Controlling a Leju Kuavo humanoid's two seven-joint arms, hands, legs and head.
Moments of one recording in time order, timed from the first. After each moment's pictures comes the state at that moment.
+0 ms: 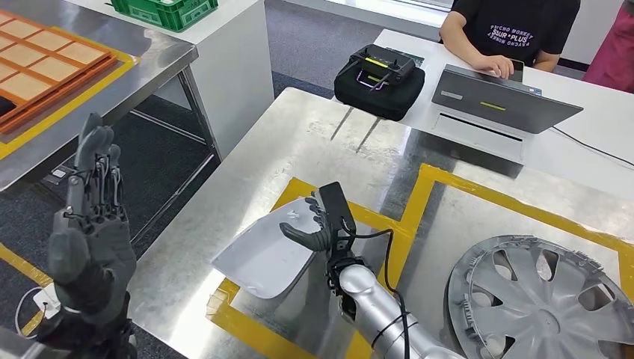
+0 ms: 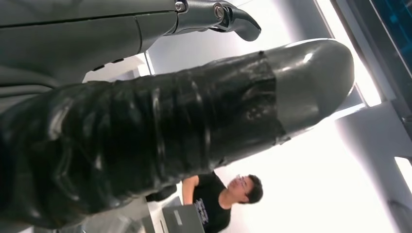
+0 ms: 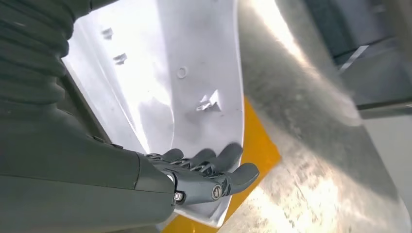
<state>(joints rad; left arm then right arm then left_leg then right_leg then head) -0.14 0.18 -0.63 -2.23 -0.50 0.39 -0.05 -0.63 0.19 0.77 -0.89 -0.37 -0.49 -0.22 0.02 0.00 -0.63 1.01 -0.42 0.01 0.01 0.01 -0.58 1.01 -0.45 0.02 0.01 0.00</state>
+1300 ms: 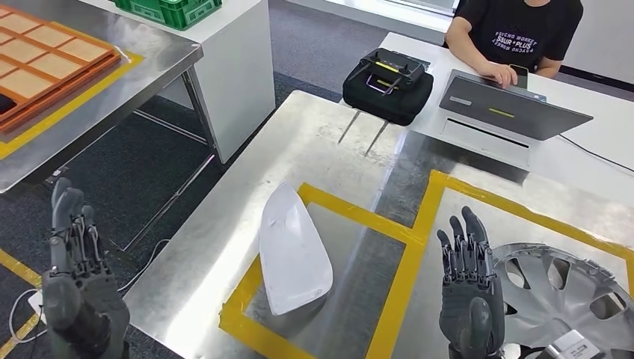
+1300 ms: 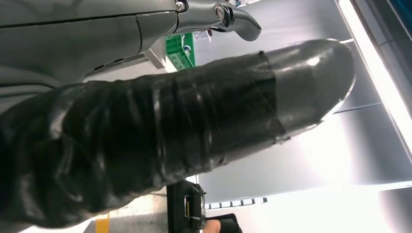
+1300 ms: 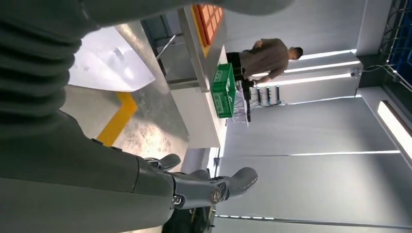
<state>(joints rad) 0.09 0.16 -0.73 -2.22 -0.71 0.69 -0.05 0.17 -0.16 0.44 -2.15 -0.25 -0.35 -0.56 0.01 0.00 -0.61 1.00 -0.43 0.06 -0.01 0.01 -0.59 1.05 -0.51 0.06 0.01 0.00</state>
